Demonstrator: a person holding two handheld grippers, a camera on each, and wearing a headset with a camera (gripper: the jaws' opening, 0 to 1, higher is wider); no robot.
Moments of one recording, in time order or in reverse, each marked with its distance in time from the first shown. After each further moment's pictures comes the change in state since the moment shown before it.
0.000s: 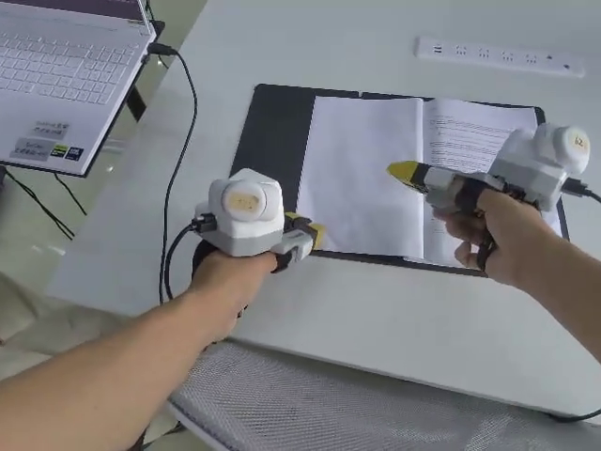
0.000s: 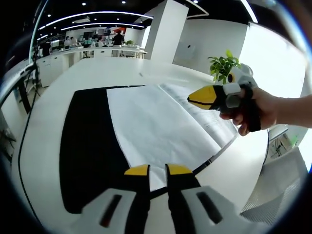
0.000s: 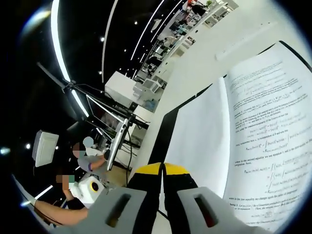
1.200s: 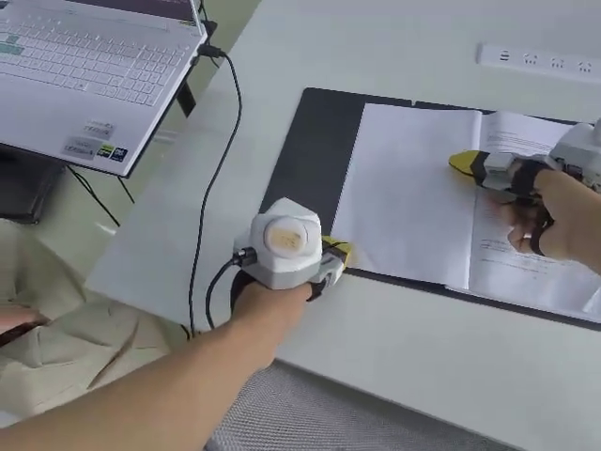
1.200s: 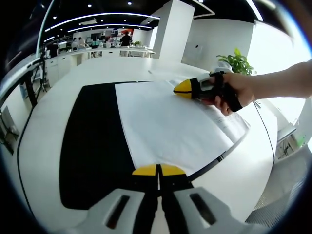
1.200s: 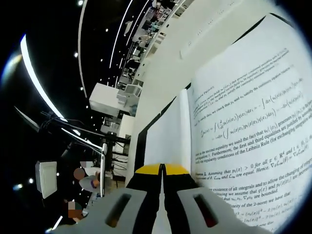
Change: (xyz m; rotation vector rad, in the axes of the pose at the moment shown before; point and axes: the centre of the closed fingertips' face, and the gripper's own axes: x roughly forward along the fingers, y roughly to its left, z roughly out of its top) left arm 0.016 0.020 -0.015 -0.003 -0.010 0.081; right arm 0.044 -0.082 0.062 0.234 -0.001 -0.090
